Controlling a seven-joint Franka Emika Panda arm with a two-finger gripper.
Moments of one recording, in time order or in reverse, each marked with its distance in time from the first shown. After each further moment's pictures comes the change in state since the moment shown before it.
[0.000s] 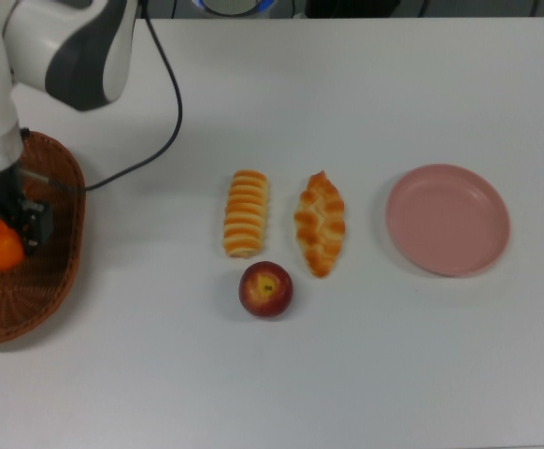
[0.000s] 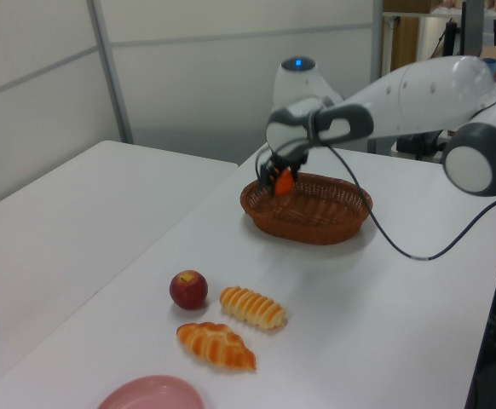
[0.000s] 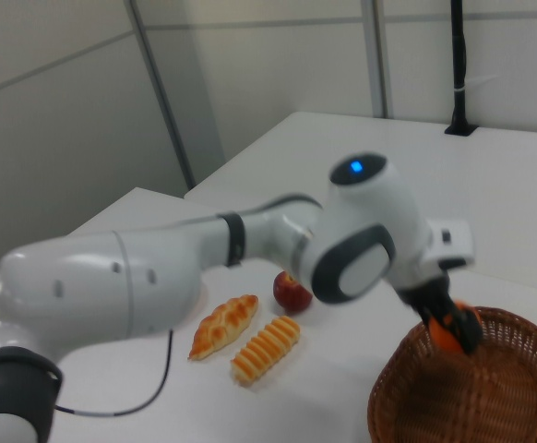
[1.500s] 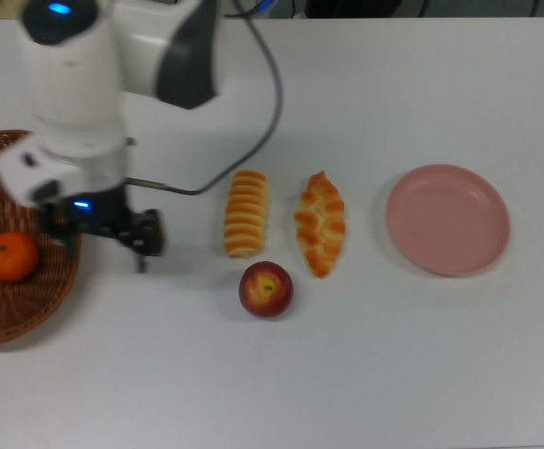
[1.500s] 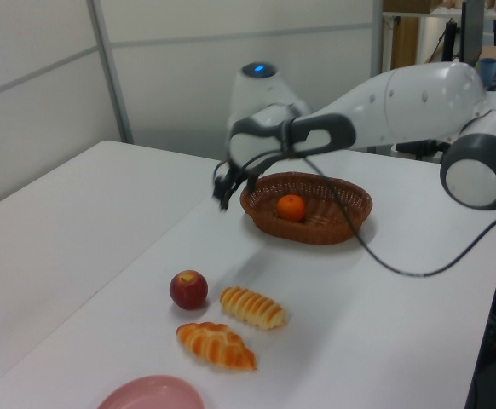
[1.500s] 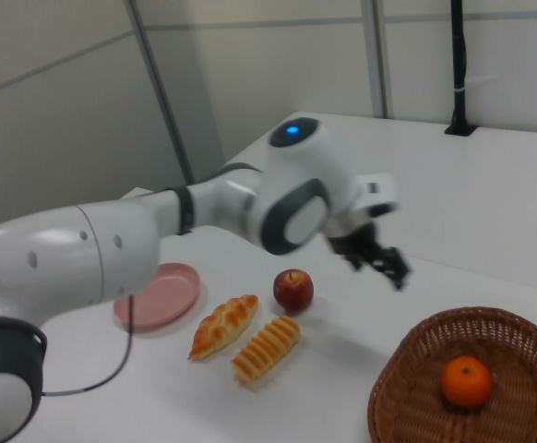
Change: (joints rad) arm 0.183 -0.034 0.035 0.034 0.037 -0.053 0.020
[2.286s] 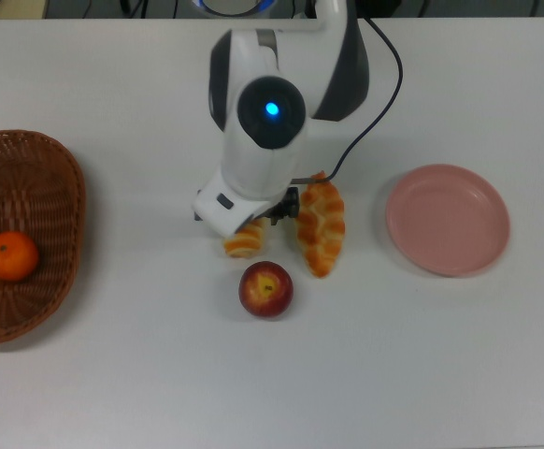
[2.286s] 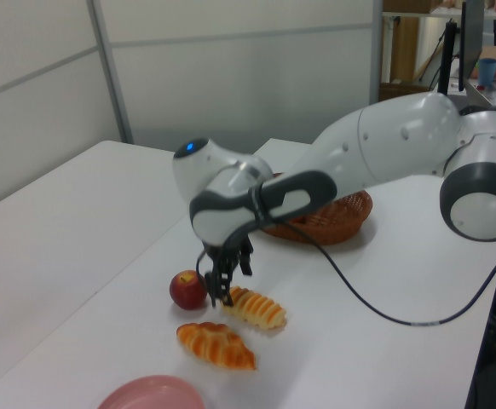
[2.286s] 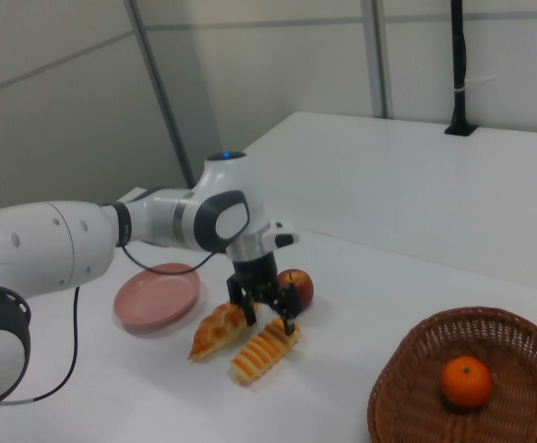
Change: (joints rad) arm 0.242 0.029 0.002 -0.093 -0.066 -0.313 0.009
